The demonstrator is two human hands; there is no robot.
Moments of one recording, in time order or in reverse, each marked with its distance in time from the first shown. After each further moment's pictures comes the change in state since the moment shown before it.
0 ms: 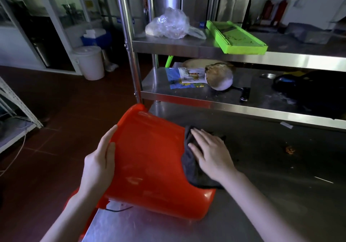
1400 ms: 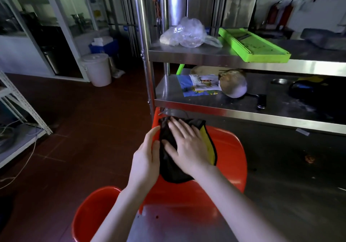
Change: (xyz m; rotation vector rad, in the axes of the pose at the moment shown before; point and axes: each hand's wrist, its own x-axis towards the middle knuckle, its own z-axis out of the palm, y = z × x) left_hand 0.032 0.022 0.039 -0.141 -0.086 0.018; right_hand 0.070 -0.112 0.008 -0.026 0.044 -0.073
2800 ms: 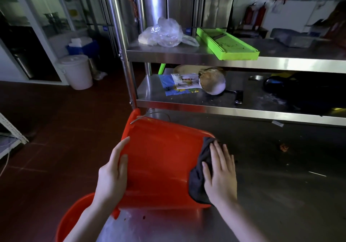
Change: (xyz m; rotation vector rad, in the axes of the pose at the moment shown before) left_hand -0.026 -0.037 -0.022 0.011 -0.022 -0.023; right_hand -0.123 0.087 0.028 0.025 0.241 0.406
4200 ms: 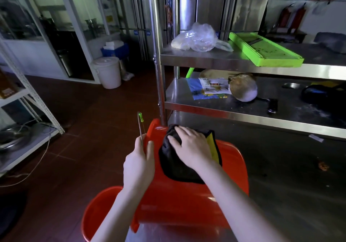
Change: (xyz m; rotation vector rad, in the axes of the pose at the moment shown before) left_hand 0.022 0.035 -0.011 0.134 0.150 -0.333; right_hand 0.093 -0.151 0.011 0.019 -0.354 -0.279
